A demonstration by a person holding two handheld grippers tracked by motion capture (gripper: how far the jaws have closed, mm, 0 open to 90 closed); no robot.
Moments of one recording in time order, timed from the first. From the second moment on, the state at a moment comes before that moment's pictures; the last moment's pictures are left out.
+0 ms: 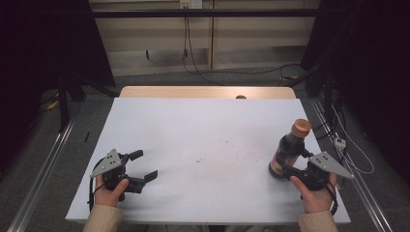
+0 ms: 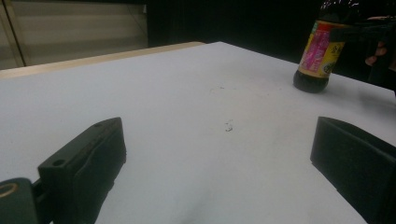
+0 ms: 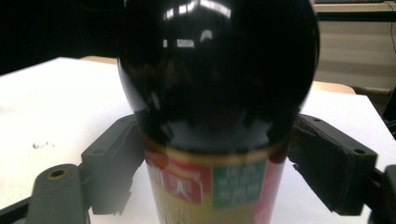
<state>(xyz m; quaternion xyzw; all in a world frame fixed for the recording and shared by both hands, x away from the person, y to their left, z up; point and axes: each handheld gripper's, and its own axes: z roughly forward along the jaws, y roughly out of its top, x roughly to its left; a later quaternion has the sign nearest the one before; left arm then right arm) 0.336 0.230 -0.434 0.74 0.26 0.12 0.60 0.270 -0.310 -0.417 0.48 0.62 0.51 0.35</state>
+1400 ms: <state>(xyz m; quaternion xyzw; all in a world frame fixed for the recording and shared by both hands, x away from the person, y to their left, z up) 0.336 0.227 -0.434 0.75 0.26 0.12 0.60 0.292 -0.296 -0.404 0.48 0.63 0.50 0.36</state>
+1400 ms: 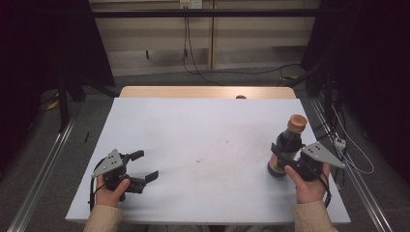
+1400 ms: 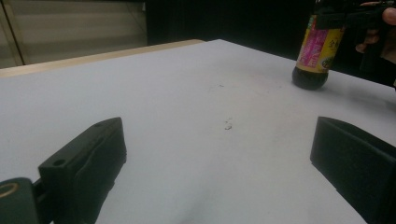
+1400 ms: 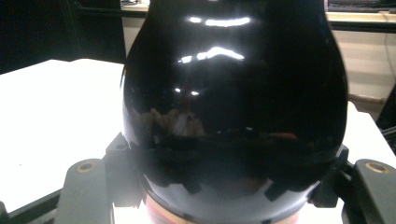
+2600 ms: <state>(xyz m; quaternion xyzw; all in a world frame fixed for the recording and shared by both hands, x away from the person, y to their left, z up) 0.334 0.225 -0.433 0.75 0.25 0.13 0.60 0.361 -0.231 -0.388 0.46 0.64 0.52 0.33</state>
